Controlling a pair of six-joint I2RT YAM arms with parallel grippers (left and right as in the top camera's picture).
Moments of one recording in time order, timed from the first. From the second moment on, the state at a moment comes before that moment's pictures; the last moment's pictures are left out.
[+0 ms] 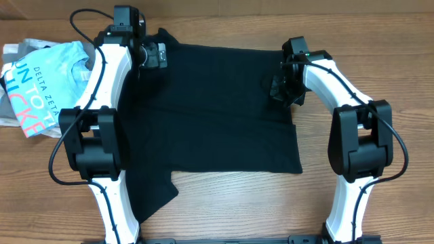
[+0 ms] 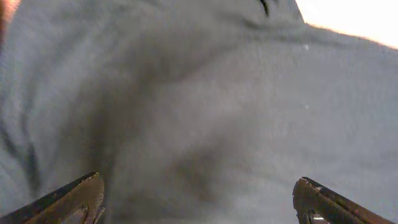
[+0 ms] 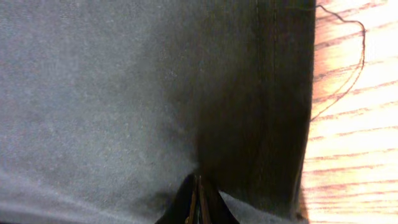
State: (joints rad) left arm -0.02 2.21 1.91 -0.84 0.05 -0.17; right arm 0.17 2.17 1.63 -0.90 -0.16 0.43
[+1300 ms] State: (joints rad) left arm -0.03 2.21 1.91 -0.94 0.24 -0.10; right arm -0.06 2.25 1.71 -0.88 -0.03 0.40
